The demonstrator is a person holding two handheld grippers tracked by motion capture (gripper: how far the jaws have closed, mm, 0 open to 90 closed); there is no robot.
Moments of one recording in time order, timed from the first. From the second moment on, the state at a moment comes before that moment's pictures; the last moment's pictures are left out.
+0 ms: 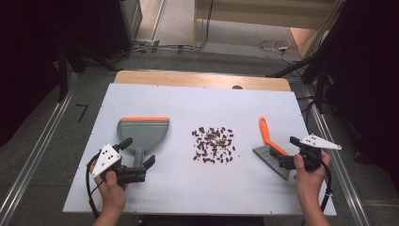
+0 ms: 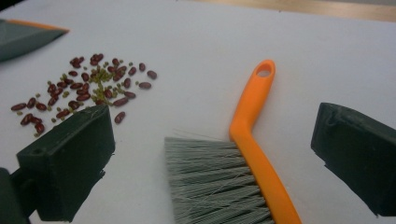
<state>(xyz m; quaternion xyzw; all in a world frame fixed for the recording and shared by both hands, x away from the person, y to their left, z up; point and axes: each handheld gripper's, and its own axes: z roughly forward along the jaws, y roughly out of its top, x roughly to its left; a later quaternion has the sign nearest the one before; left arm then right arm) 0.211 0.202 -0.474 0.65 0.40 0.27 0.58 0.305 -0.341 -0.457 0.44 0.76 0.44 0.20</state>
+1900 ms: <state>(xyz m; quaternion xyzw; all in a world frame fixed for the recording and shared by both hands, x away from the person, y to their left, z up) 0.210 0.186 -0.470 0.67 0.40 0.27 0.56 0.397 -0.296 -0.475 0.54 0.82 0.17 0.11</state>
